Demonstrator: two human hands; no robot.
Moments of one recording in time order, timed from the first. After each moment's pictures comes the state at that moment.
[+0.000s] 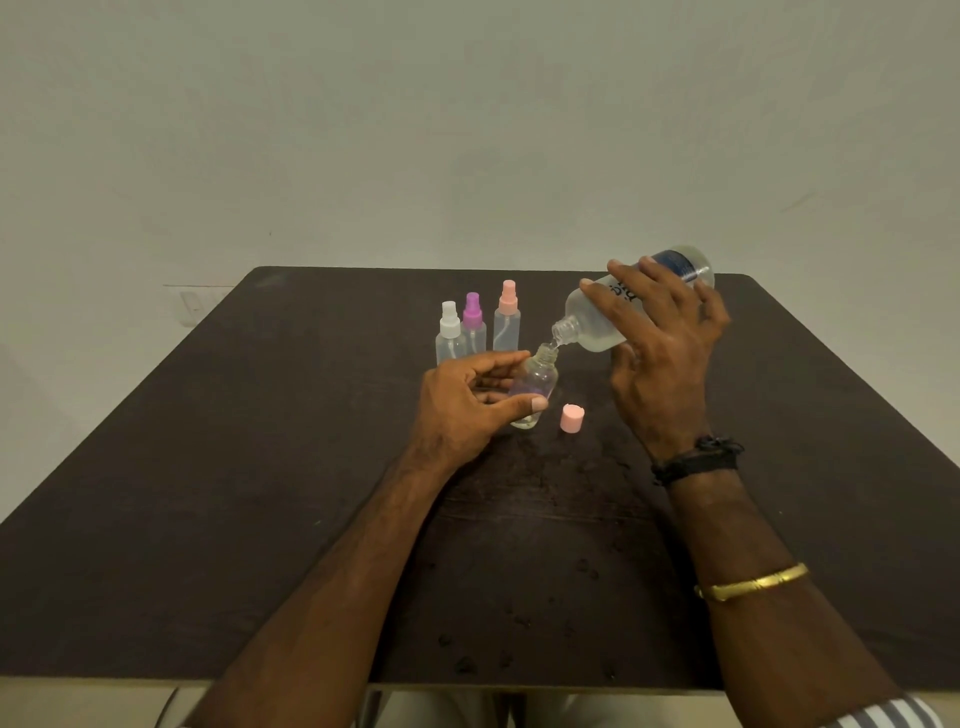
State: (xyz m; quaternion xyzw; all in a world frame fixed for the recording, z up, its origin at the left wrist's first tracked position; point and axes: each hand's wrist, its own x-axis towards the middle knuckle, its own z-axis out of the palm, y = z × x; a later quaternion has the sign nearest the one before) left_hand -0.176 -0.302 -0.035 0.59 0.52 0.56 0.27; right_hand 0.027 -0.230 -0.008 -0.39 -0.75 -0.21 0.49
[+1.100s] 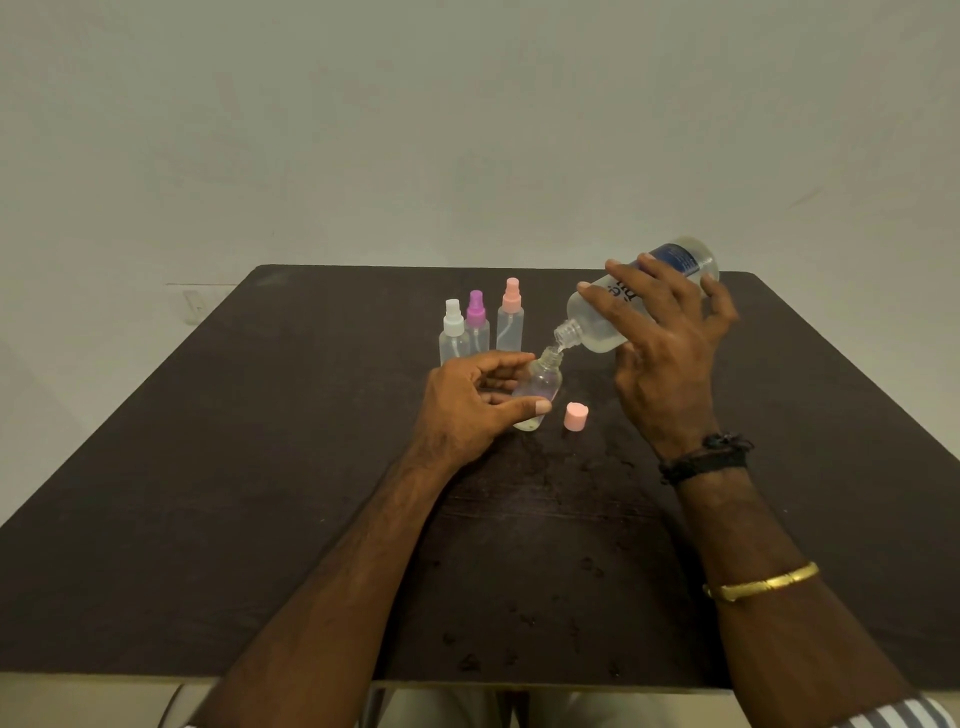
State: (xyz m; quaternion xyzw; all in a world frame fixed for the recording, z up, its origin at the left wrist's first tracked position) left_hand -0.176 -0.303 -0.033 0.60 0.52 0.54 0.27; right_hand 0.030 -0.231 -0.004 -0.38 -0.76 -0.22 0.48
